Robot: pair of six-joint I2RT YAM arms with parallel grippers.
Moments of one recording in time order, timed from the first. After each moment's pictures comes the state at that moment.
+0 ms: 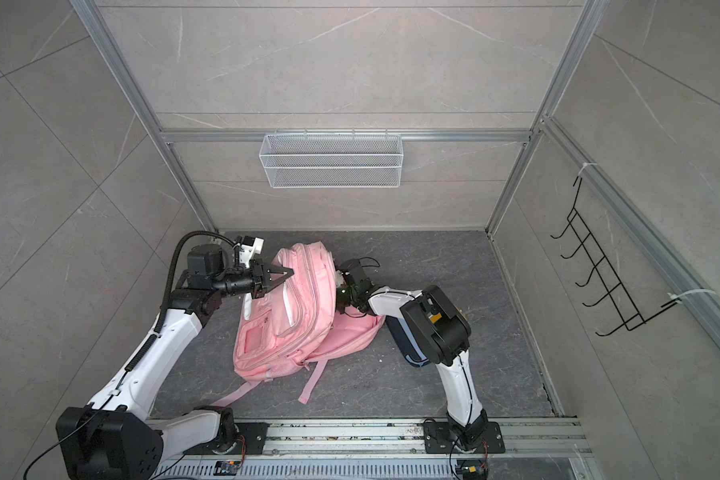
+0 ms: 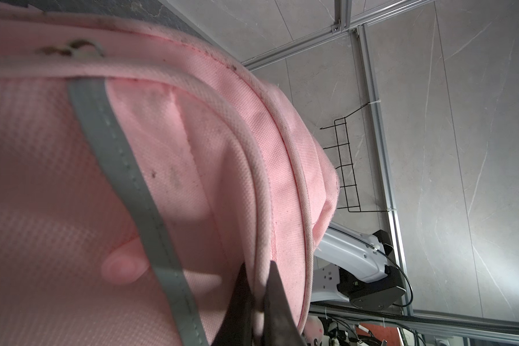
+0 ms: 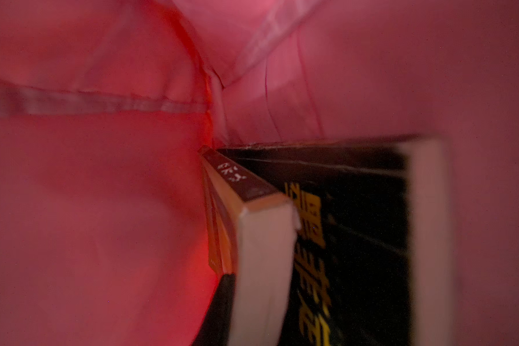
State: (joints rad) left arm -0.13 1.20 1.04 -0.32 0.97 -0.80; right arm 0.67 2.13 1.35 0.20 -0.73 1.05
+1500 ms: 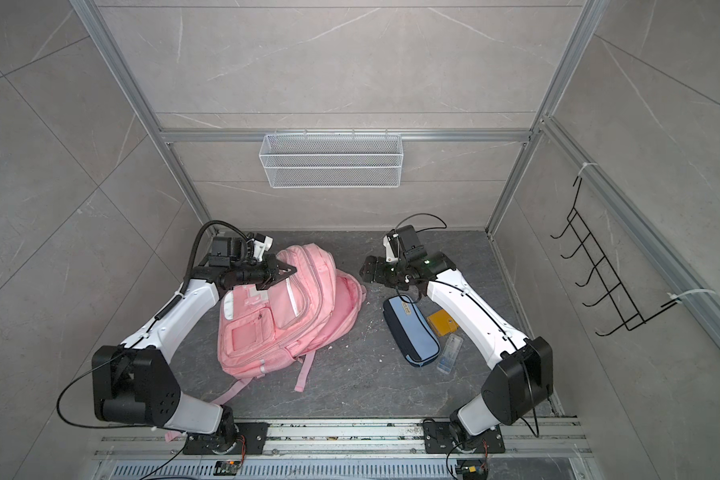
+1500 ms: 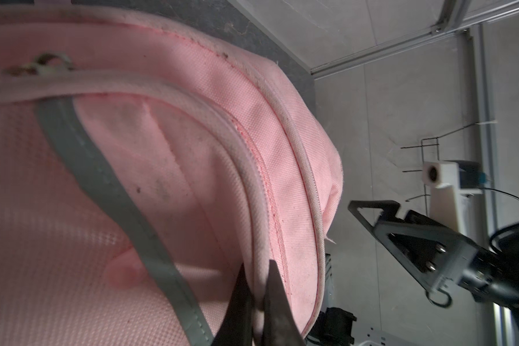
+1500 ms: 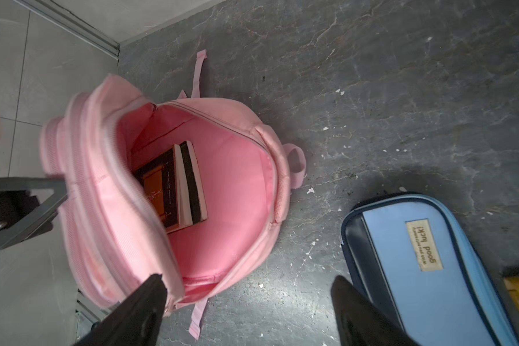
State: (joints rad) left arm -0.12 1.51 1.18 -0.45 0.74 -0.56; right arm 0.48 1.54 1.46 -0.78 -0.19 0.55
